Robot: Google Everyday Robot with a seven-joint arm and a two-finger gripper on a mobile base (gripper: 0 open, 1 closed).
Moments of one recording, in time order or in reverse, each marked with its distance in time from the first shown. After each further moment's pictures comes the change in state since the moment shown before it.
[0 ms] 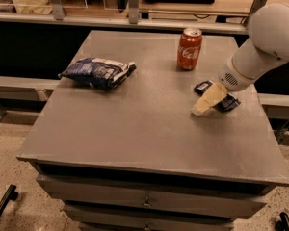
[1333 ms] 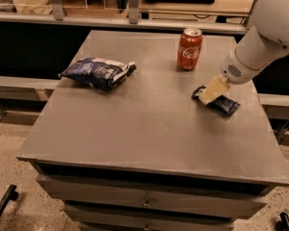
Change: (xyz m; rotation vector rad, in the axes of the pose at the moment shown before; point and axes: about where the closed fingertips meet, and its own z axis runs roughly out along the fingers) arm -0.010 -0.002 -0.024 -0.001 0.001 -0.001
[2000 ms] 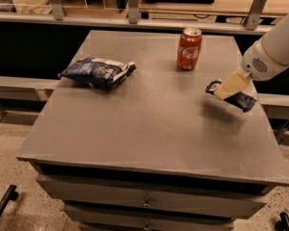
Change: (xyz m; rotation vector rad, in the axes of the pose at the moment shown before) arm 0.013 0.005 -0.044 -0.034 -0.072 -0.018
